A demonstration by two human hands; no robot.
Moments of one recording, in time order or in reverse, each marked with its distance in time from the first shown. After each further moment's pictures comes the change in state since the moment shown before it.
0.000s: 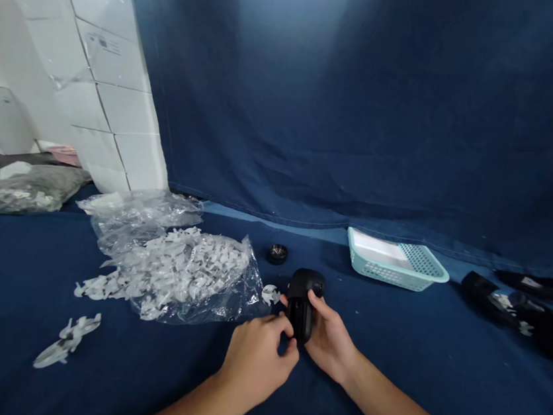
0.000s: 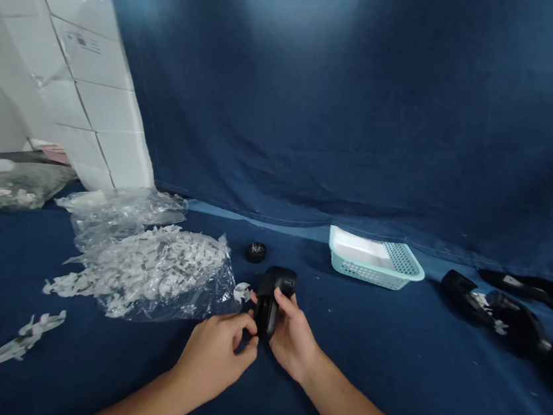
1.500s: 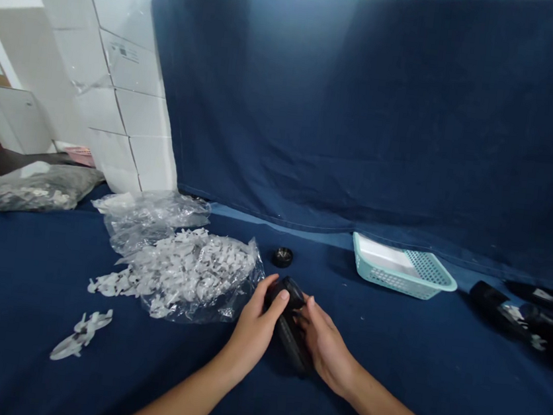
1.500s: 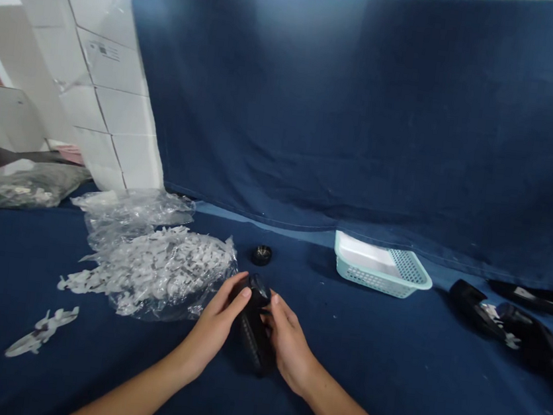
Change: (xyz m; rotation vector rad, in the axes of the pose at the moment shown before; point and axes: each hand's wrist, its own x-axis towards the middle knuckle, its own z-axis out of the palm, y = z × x) left_hand 0.020 -0.017 -0.007 -0.868 0.187 -0.204; right_hand -0.012 0.013 0.016 -0.413 -0.010 -0.136
